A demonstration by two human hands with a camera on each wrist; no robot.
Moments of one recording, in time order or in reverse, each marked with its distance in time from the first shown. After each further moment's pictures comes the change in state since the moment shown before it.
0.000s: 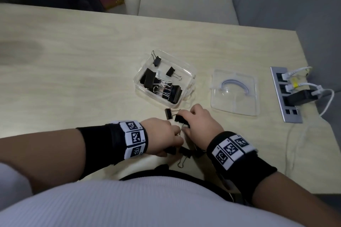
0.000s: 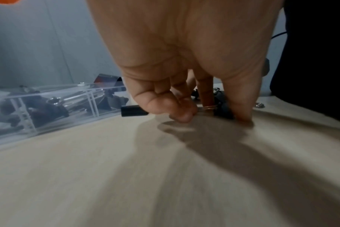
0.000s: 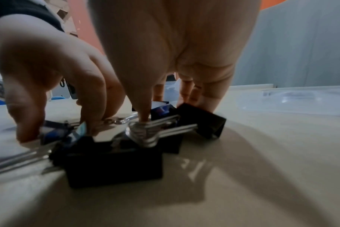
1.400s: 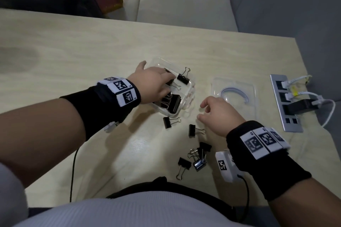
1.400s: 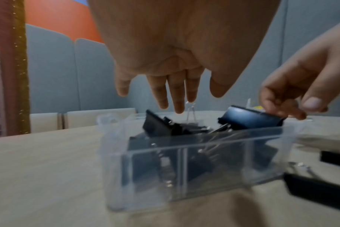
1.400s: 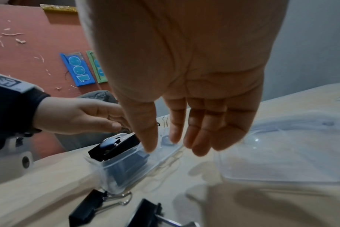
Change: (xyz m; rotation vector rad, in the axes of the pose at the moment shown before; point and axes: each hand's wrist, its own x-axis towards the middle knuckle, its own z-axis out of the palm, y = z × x) left_hand 0.008 -0.105 -0.063 -0.157 0.454 -0.487; right_hand 0.021 0.026 -0.065 0.200 0.005 0.244
